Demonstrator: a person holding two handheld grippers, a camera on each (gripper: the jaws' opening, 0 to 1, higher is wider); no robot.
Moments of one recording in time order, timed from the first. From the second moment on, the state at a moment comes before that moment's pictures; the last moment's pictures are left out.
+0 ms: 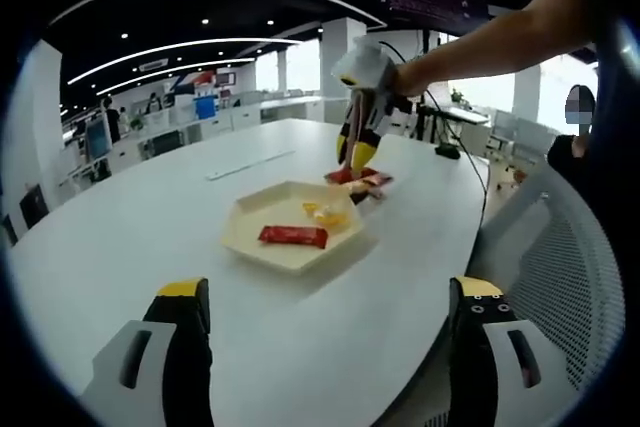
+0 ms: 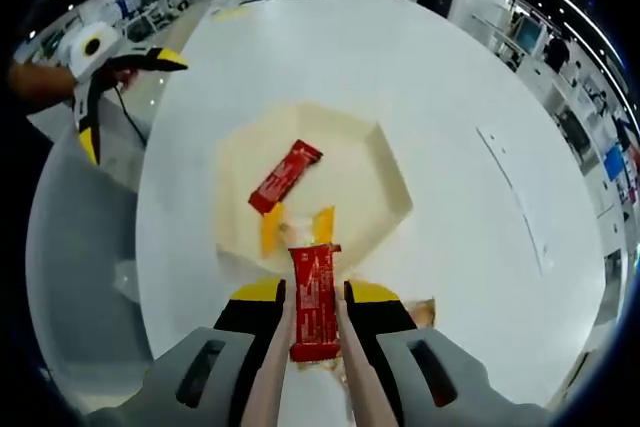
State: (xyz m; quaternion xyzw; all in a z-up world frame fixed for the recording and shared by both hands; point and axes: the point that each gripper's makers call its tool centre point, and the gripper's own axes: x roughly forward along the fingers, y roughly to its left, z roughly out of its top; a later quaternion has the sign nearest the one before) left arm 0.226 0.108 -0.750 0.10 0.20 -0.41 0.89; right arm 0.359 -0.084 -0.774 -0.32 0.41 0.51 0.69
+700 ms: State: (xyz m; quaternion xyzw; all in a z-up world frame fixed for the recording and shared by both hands) left arm 0.226 0.109 -0.746 0.10 0.19 -0.41 0.89; right arm 0.366 -0.043 -0.769 -0.32 0.40 0.52 0.68
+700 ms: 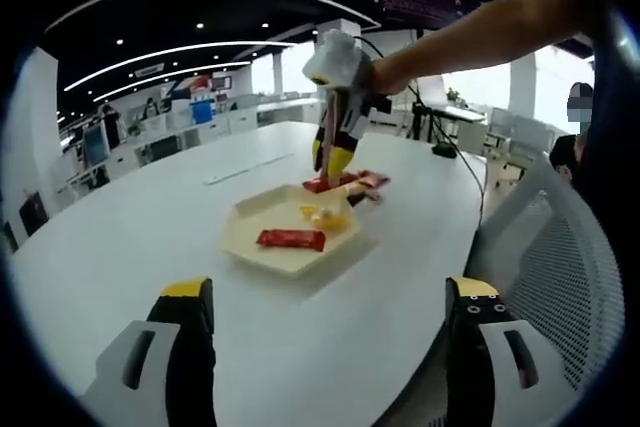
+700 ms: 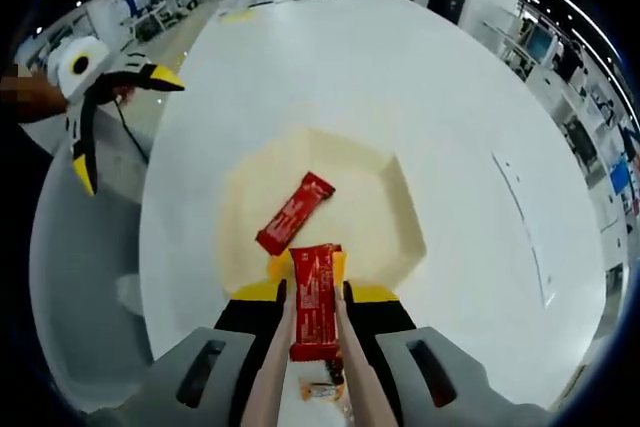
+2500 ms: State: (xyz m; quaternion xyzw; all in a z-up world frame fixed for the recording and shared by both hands) left arm 0.226 0.109 -0.746 0.13 0.19 -0.40 0.89; right arm 0.384 0.017 -0.747 -0.33 0.38 0.54 0.68
